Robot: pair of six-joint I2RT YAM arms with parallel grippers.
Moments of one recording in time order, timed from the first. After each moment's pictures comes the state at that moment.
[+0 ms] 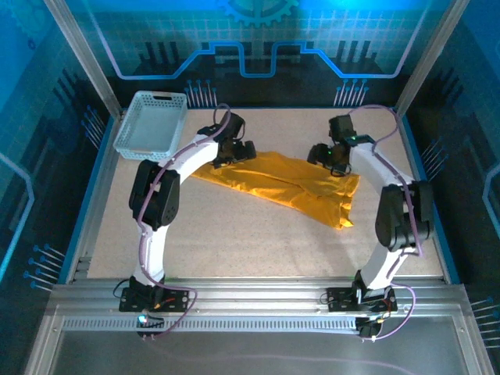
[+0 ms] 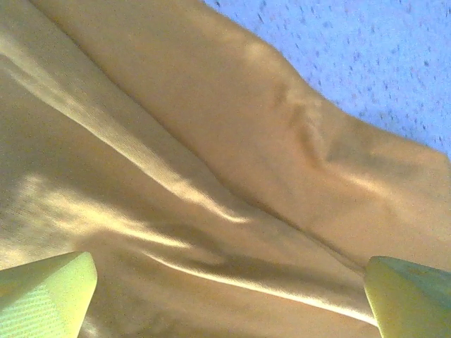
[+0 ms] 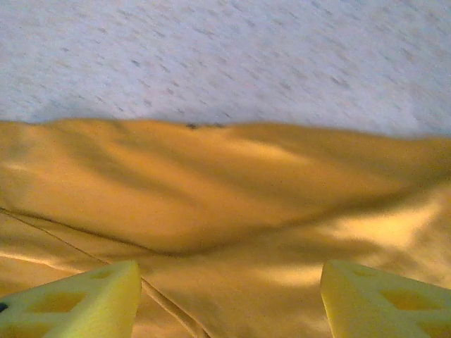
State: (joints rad) left arm -0.38 2.12 1.72 -0.68 -0.01 -0.67; right arm 0.15 1.78 1.37 -0.67 -0.08 0.48
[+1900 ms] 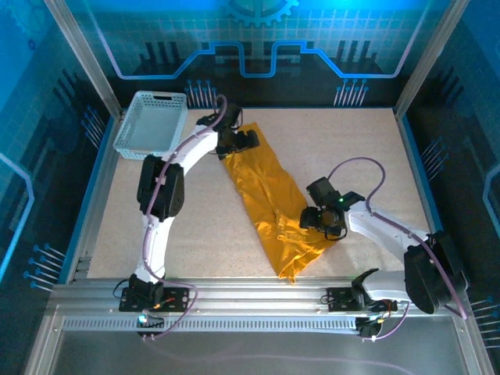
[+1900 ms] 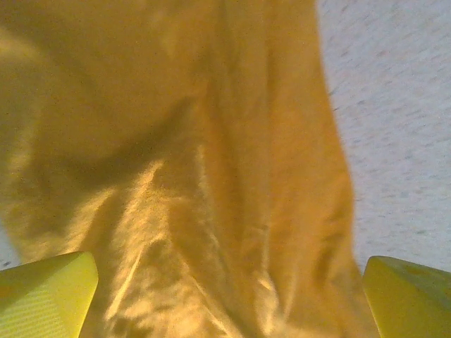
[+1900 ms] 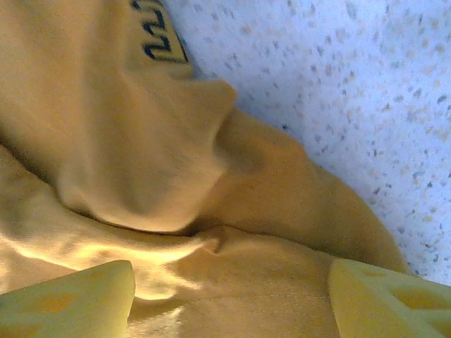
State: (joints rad) left arm -0.35 2.28 1.94 -0.73 0.15 -0.67; right arm 0.49 1.30 0.72 -0.74 0.05 0.72
